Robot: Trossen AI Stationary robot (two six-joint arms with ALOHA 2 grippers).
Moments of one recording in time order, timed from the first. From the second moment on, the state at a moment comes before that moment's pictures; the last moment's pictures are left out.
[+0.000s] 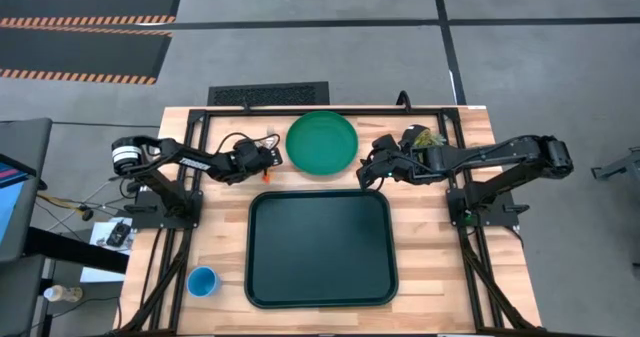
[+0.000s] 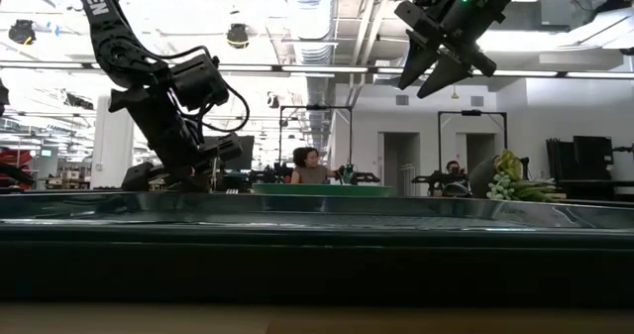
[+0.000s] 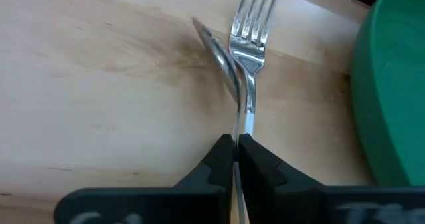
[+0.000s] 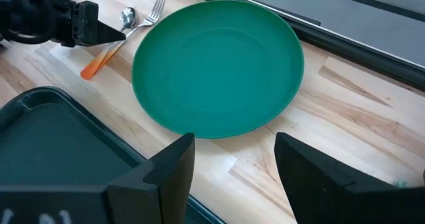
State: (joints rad) left arm 0.36 1.57 0.49 0.11 -0.52 -1.27; right arm -0.02 1.30 0.97 -0.52 0.58 0.75
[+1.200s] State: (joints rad) left arm 0.11 1.07 0.49 0.68 0.33 -1.09; right arm 0.18 1.30 0.97 0.22 0.47 -0.56
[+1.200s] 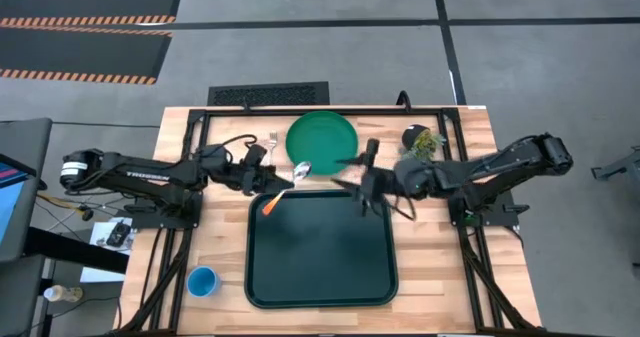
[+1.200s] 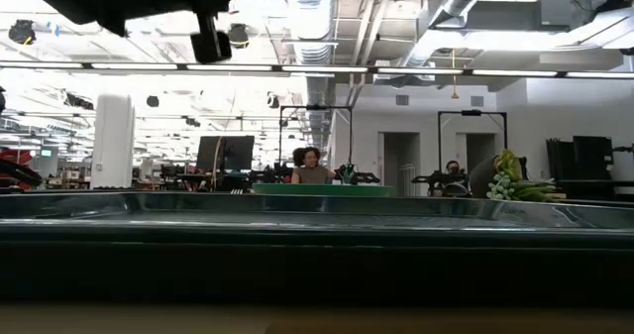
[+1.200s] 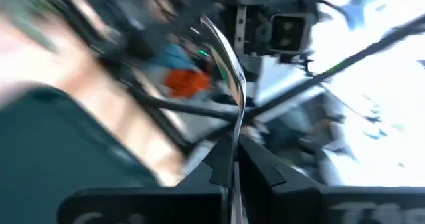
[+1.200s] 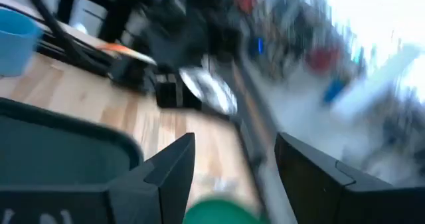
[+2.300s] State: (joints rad) left arm -0.06 1.24 0.68 0.83 0.23 -1.31; right arm 0.22 1.30 0.97 0.44 0.29 -1.00
